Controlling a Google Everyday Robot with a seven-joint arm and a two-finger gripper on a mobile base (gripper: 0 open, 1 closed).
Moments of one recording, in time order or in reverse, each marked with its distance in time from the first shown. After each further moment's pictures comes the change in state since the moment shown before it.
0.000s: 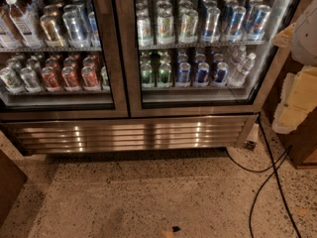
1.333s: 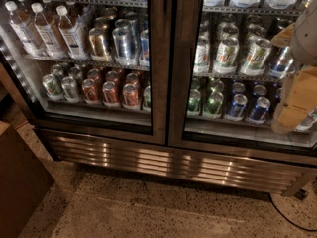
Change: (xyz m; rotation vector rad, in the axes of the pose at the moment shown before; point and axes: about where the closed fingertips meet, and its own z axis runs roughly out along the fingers) arm 0.000 0.000 0.000 0.001 0.000 0.000
